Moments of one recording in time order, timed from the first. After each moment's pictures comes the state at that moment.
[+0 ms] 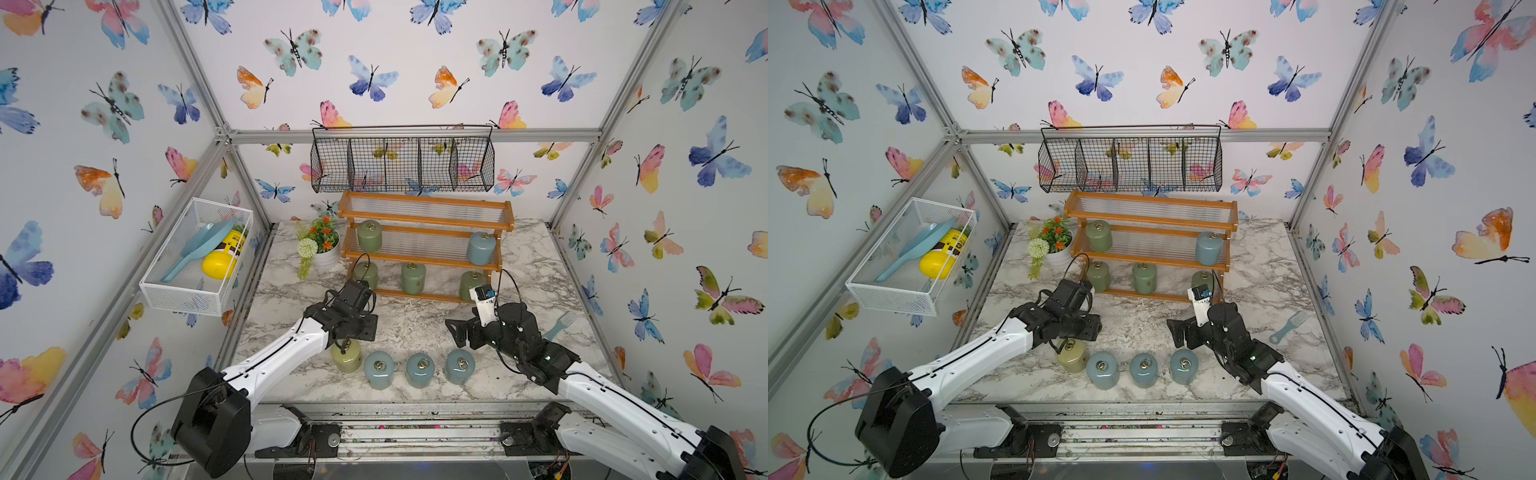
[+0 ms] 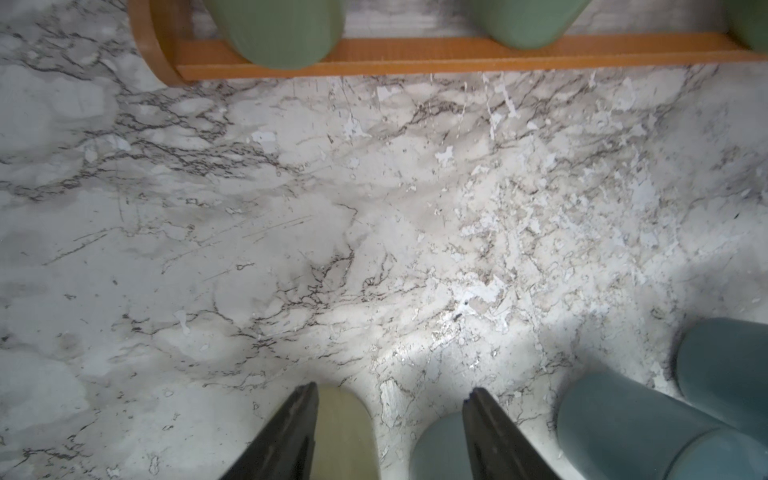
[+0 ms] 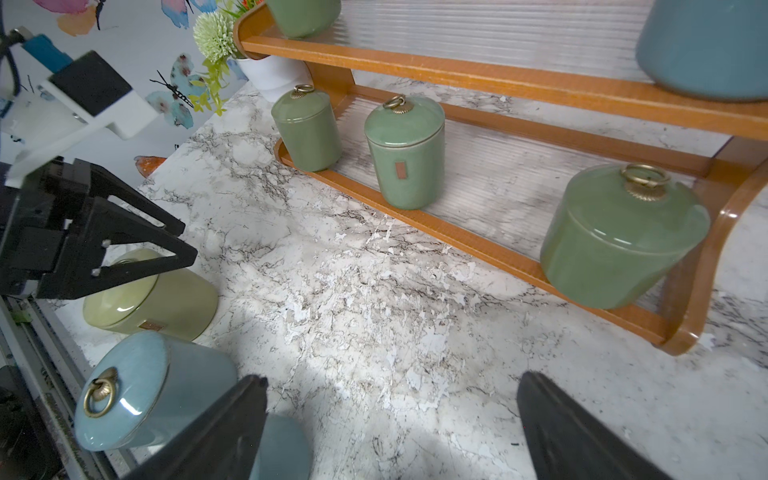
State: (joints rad) left arm -0.60 1.30 0.88 -0.67 -0.04 -0.36; right arm 0.69 0.90 0.54 -0.14 0.00 0.25
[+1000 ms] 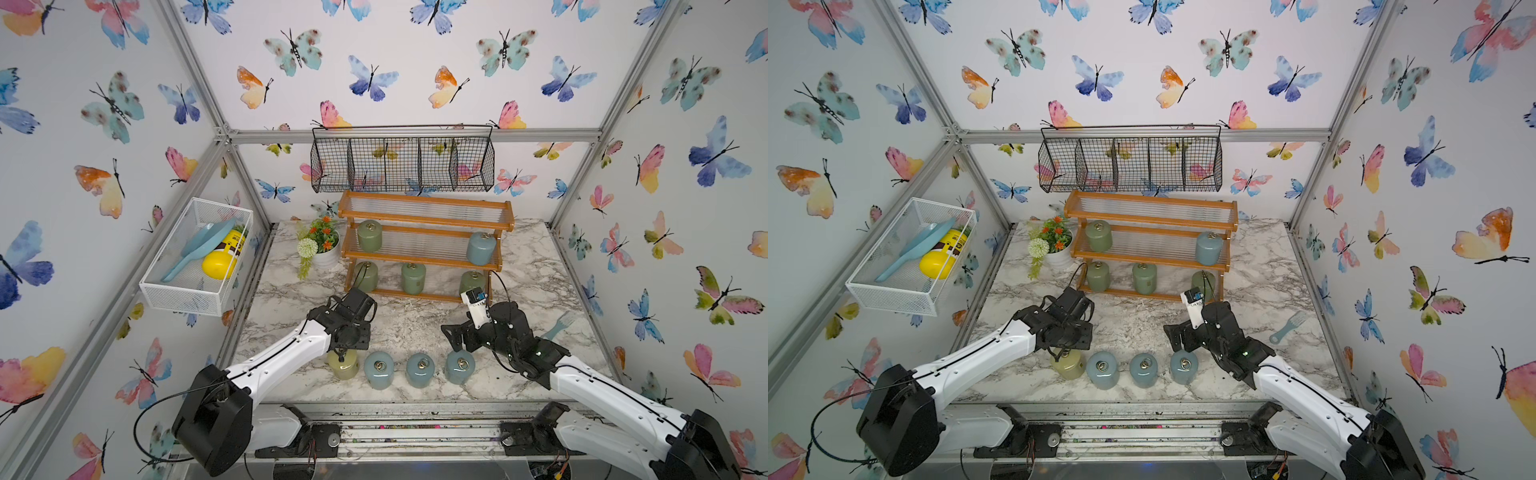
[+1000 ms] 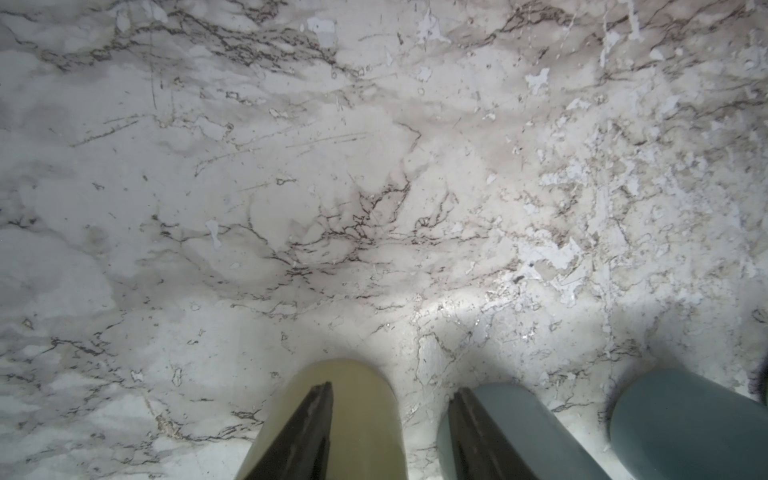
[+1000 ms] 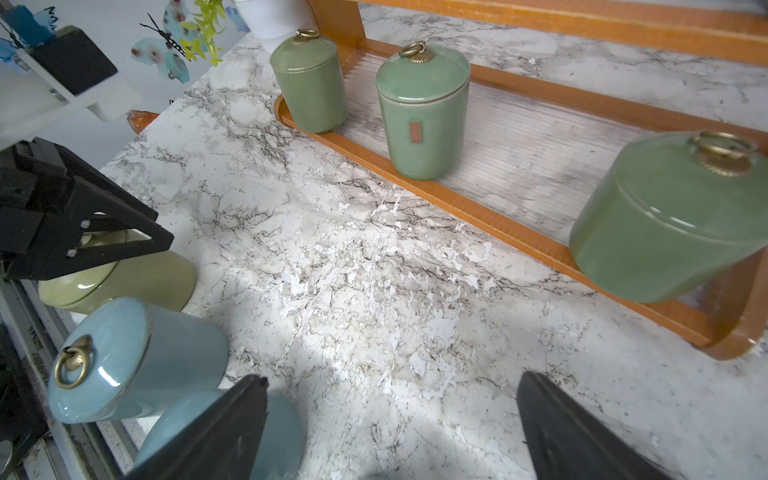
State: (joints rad) left arm -0.63 1.27 0.83 -0.77 -0.11 -0.51; right arm 0.69 0.98 0.53 -0.12 -0.06 0.21
